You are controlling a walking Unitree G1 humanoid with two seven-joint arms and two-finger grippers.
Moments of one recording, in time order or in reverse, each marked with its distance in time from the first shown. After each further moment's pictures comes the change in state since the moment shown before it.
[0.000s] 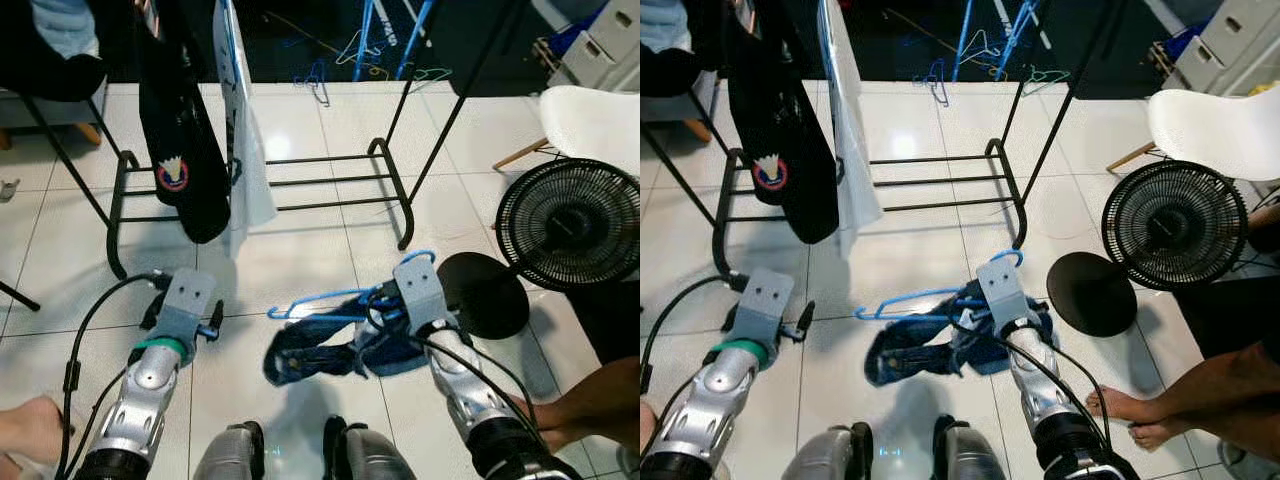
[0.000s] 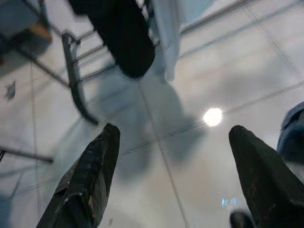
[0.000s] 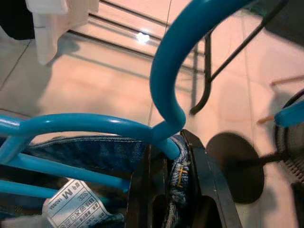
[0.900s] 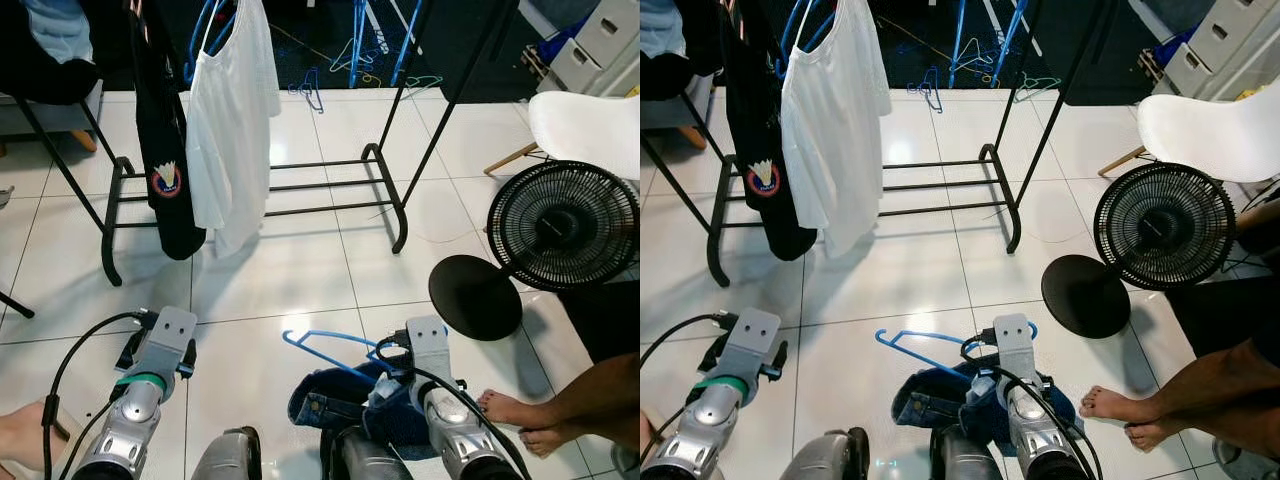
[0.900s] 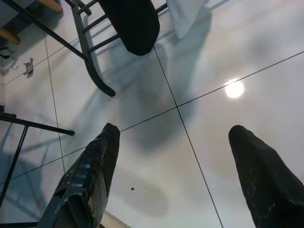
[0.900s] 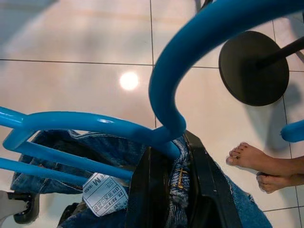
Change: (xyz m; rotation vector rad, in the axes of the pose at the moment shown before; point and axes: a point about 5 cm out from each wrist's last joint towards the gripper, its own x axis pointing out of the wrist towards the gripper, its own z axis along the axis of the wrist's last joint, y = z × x) left arm -0.003 0.006 -0.051 0.087 0.108 0.053; right arm -0.029 0.014 -0.072 0.175 0.327 -0.072
